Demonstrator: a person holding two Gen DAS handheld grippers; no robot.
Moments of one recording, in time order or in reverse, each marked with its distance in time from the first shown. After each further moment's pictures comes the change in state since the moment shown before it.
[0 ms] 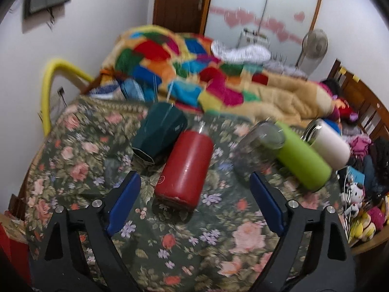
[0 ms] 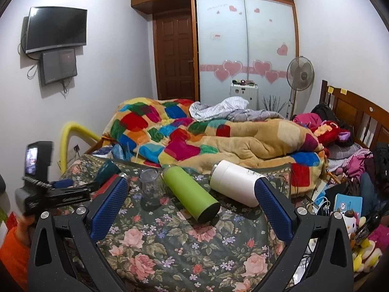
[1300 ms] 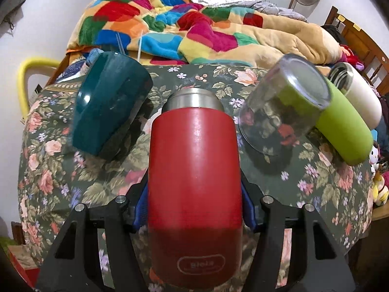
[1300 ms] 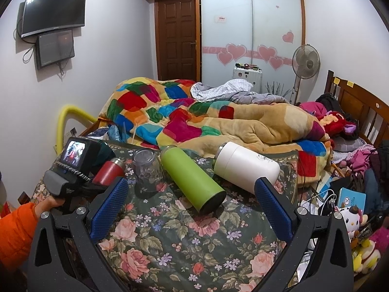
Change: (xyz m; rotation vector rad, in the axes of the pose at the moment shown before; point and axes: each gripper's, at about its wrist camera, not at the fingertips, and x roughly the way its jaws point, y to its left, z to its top) left arm 0.090 -0.025 -0.005 0.169 0.240 0.014; right arm 0.041 0.009 -0.011 -0.022 0.093 -0.004
